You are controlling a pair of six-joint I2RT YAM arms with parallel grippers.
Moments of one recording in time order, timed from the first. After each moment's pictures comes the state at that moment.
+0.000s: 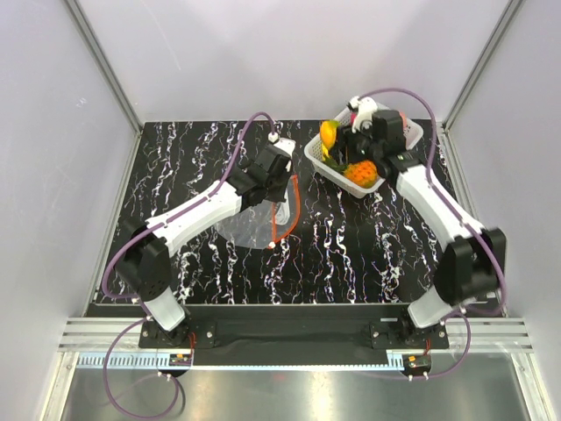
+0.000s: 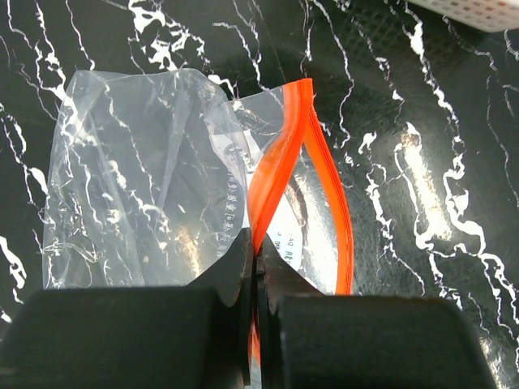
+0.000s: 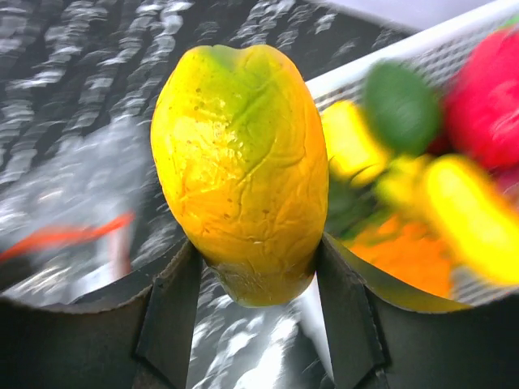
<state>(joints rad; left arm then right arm) -0.72 1.68 1.41 -0.53 -0.22 -0.29 0.29 1.64 1.44 -0.25 -0.20 -0.01</state>
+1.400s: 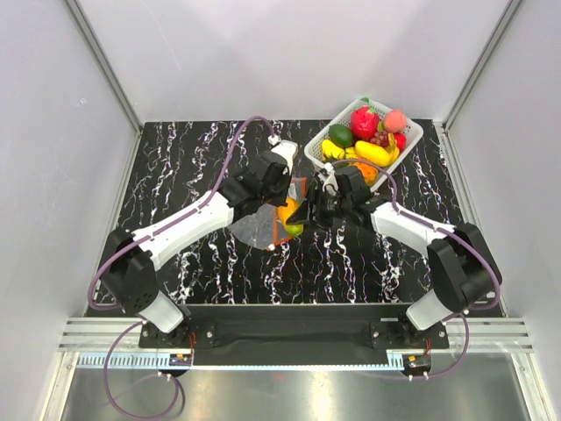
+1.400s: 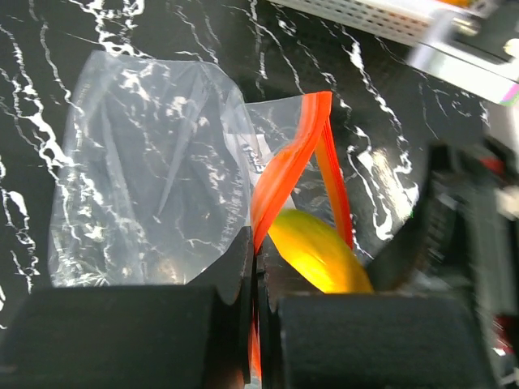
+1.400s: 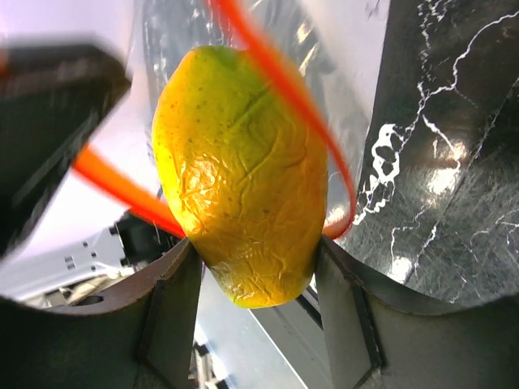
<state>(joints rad) -0.76 1.57 1.31 -0.42 -0.19 -0.28 0.51 1.55 0.93 -0.08 -0.64 0.82</state>
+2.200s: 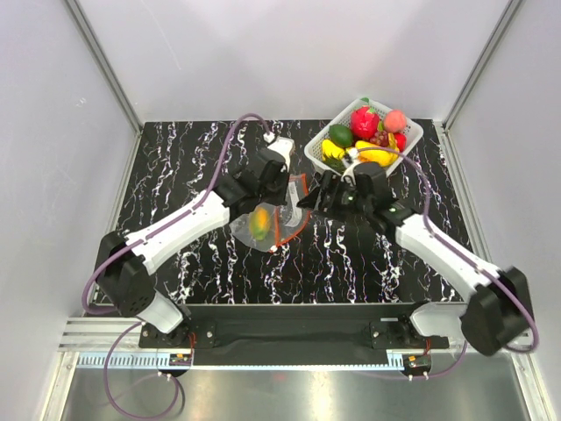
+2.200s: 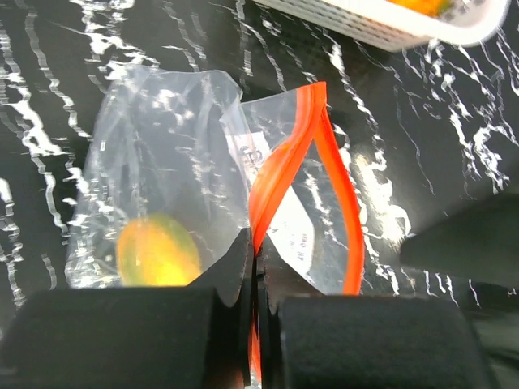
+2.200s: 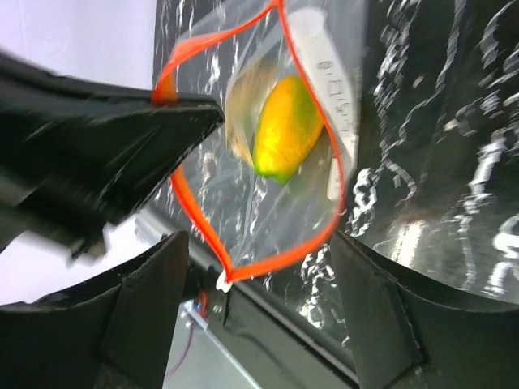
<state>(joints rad) -0.77 1.54 1.35 -0.49 -0.18 -0.34 0.53 1.30 0.94 -0.18 -0.36 0.84</state>
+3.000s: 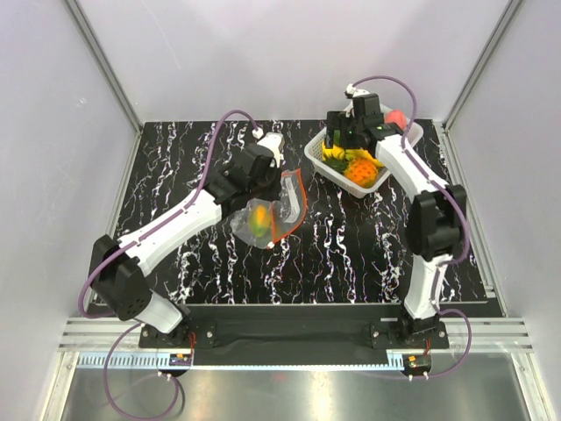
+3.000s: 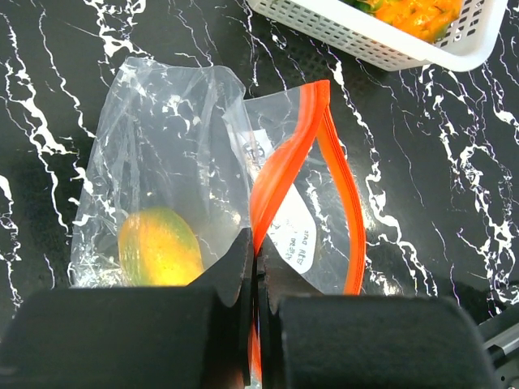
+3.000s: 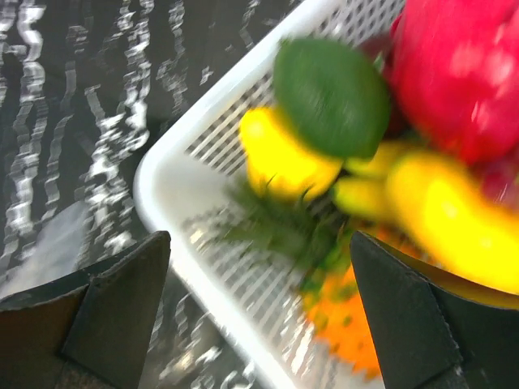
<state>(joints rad) -0.71 1.51 1.32 -0.47 -0.11 -0.37 0.28 1.95 1.75 -0.45 -0.03 0.21</state>
